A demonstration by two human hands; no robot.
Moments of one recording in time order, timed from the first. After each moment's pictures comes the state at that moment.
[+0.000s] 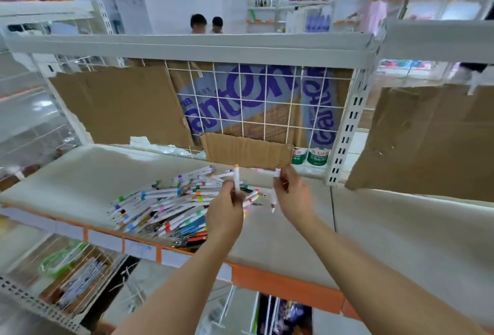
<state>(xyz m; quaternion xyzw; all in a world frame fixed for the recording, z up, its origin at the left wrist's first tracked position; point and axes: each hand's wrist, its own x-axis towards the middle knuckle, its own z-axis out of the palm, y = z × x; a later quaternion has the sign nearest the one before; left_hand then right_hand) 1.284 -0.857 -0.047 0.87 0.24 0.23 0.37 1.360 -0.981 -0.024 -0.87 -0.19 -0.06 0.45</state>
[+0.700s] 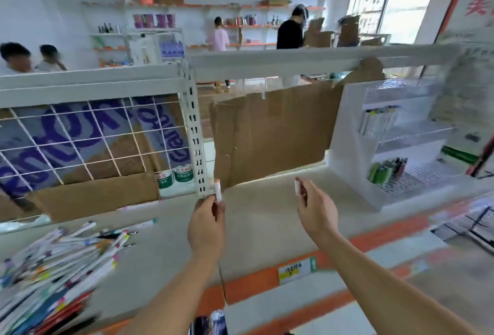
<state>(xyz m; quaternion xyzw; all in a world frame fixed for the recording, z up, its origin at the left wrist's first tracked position) 1.329 -1.048 -0.034 0.89 0.03 0.22 0.40 1.314 -1.262 -0.014 -0.92 0.07 -0.29 0.28</state>
